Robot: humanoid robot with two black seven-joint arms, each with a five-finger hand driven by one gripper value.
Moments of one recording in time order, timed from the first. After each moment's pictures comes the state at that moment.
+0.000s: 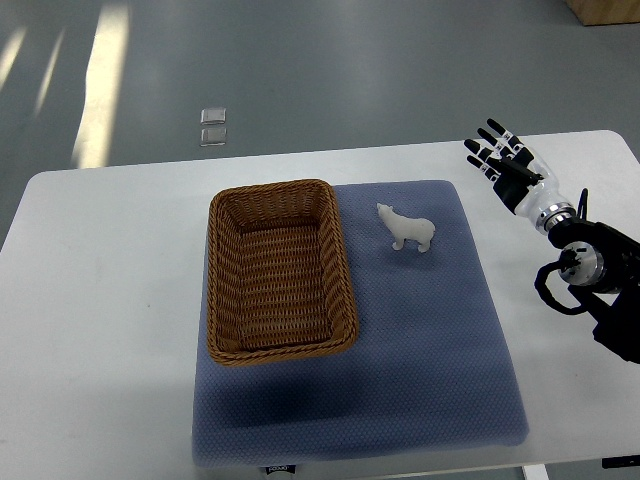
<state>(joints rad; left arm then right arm) -0.03 0.00 -0.16 -0.16 0.04 -0.01 0.05 0.67 -0.25 0.77 0.59 -0.10 0.23 0.31</state>
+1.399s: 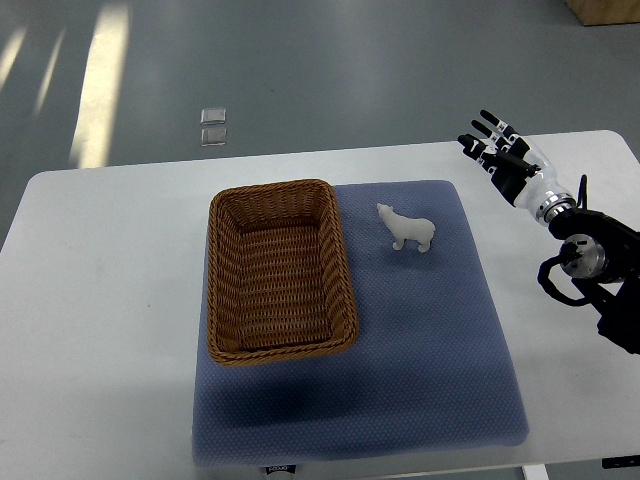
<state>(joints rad) -0.03 0.00 -0.16 -0.16 0.04 -0.01 0.05 0.70 -0.26 0.75 0.59 -0.17 0.24 0.31</state>
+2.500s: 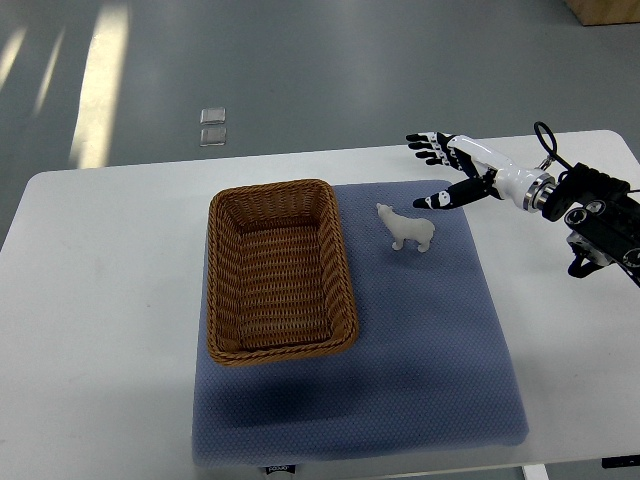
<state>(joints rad) -0.03 0.00 -0.16 -0.16 0.04 -0.01 0.05 0.79 -0.37 0.59 0.72 -1.09 0.26 0.41</state>
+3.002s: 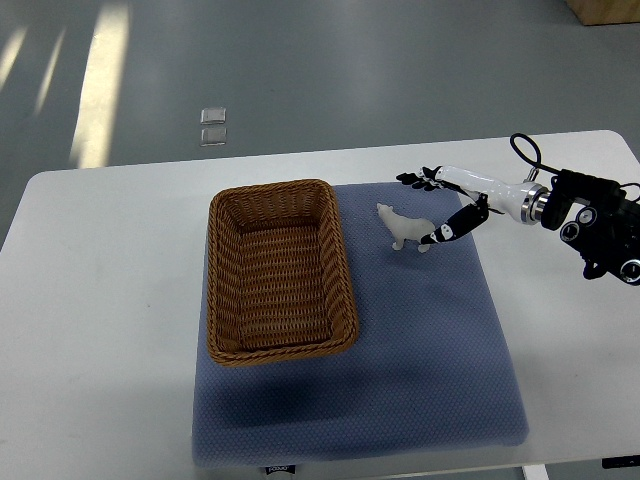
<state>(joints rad) -0.03 0.00 -0.16 -0.16 0.04 -0.01 0.05 0.82 -0.40 0.46 0.73 -1.25 0.25 0.42</state>
